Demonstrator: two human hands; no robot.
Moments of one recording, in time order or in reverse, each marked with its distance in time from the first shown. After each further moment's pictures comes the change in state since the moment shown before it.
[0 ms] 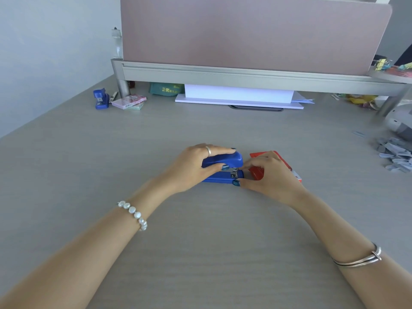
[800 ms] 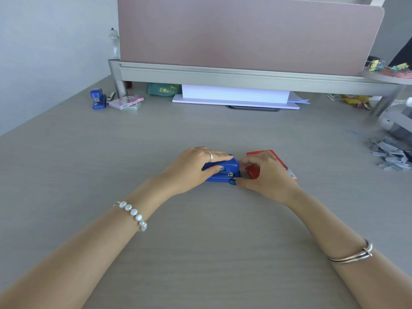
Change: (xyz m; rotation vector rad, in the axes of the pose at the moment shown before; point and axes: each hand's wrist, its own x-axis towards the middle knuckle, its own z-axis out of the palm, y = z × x) left_hand 0.002 -0.003 0.005 0.191 -0.066 0.023; right_hand 0.000 0.001 0.002 0.013 0.020 -0.018
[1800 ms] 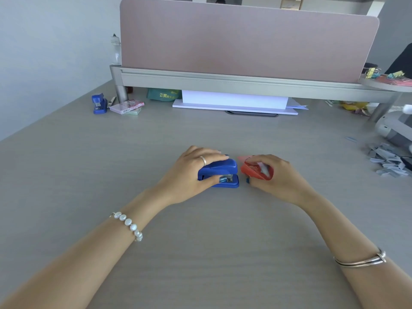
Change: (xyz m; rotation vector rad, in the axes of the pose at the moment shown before) left_hand -0.008 -0.003 0.003 -0.017 0.120 0.006; right_hand -0.001 0.020 -0.020 0.087 0.012 0.091
